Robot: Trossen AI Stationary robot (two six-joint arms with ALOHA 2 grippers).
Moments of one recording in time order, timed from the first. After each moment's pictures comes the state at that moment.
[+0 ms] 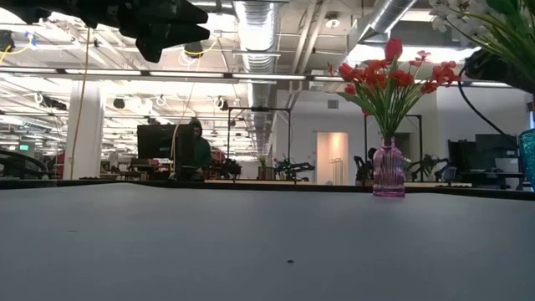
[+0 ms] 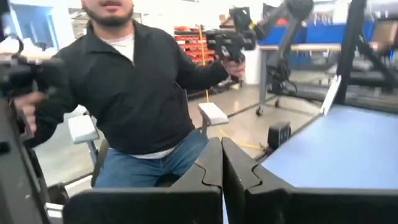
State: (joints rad) left arm -0.33 1.08 0.47 0.50 -0.52 -0.08; right arm 1.65 0.64 0.01 0.71 0.84 0.01
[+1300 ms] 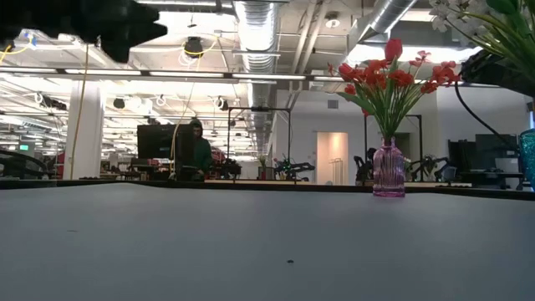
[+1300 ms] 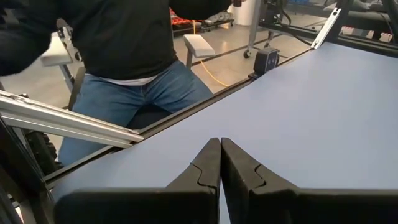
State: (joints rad) left arm -0.40 0.78 0.30 0.50 -0.56 0.07; right arm 1.66 0.58 0.01 0.22 0.86 0.26
